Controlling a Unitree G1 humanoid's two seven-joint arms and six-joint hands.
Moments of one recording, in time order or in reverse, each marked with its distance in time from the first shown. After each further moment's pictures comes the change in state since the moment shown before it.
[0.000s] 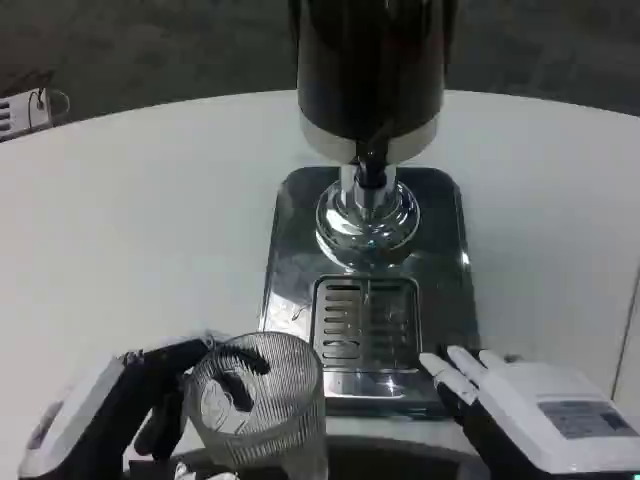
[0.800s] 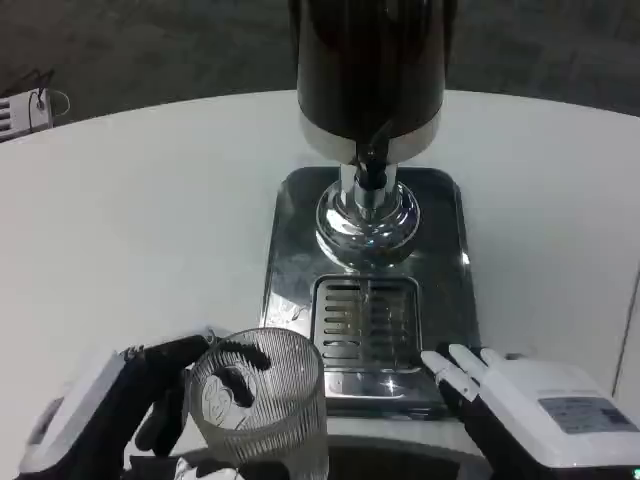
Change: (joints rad) left arm -0.012 0.000 0.000 0.004 -0.001 0.000 -0.001; right arm -0.020 0.004 -0.016 0.008 0.004 -0.001 0.020
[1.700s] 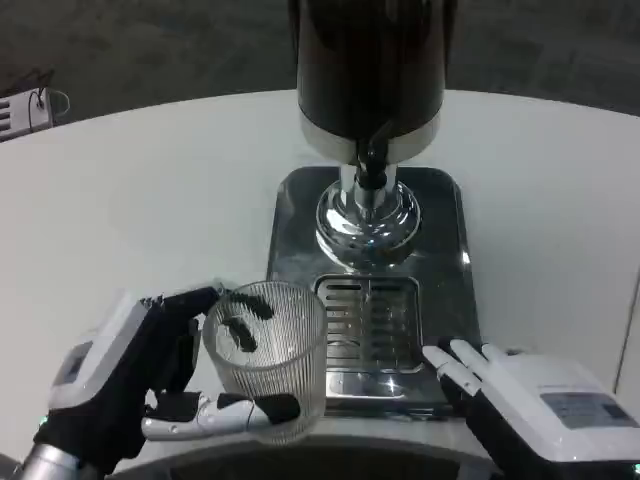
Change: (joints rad) left arm -0.264 -0.027 -0.017 0.247 0.163 0.008 0.105; right arm -0.013 0.006 -0.015 0.010 0.022 0.000 -0.002
